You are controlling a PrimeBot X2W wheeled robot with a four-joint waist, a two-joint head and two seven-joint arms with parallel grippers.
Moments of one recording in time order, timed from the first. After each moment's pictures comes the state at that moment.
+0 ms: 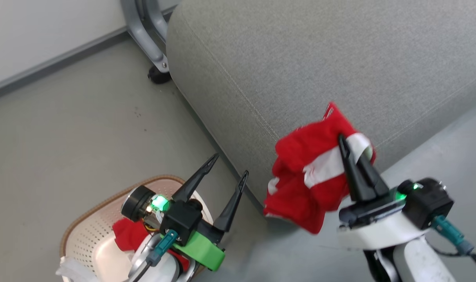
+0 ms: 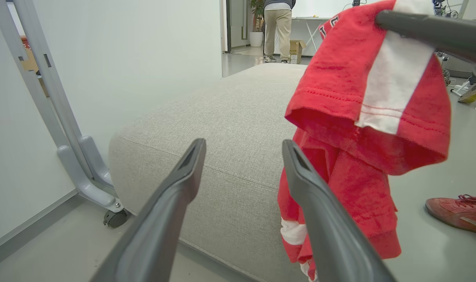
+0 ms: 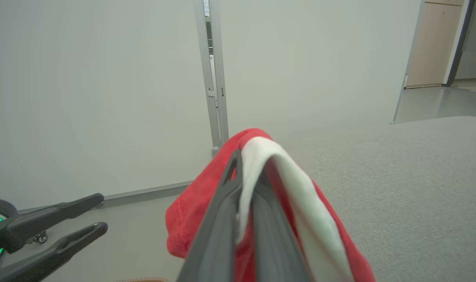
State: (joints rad) left arm -0.25 0.17 -0.59 0.15 -0.17 -0.07 -0.26; right arm -0.07 -0.10 0.23 -0.10 0.20 0.13 -0.26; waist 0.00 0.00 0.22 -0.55
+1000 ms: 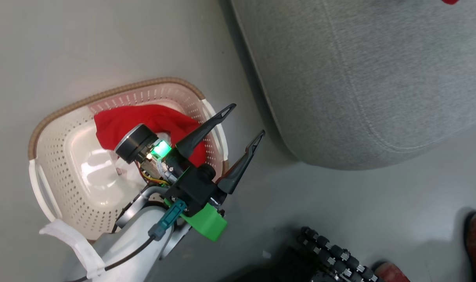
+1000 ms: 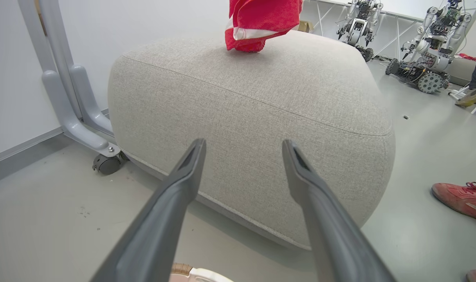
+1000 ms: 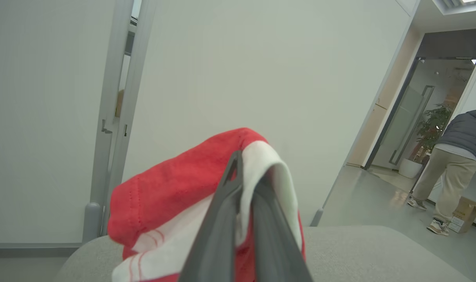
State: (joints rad) left arm -0.49 0.28 -0.69 0.04 -0.09 -0.12 -0.21; right arm -0.90 -0.49 -0.18 0.23 0.36 0.13 -0.26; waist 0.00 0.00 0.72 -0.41
